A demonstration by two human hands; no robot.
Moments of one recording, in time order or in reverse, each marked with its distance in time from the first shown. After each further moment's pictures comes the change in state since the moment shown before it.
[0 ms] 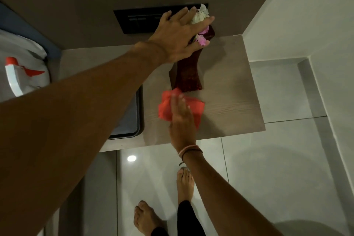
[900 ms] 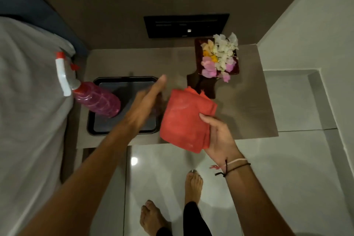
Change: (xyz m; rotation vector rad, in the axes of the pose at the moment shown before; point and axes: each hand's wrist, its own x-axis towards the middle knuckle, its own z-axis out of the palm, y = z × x) left_hand -0.186 -0.003 0.052 -1.377 0.120 -0.770; right_hand -0.021 -0.022 -0.085 1.632 -0.327 0.756
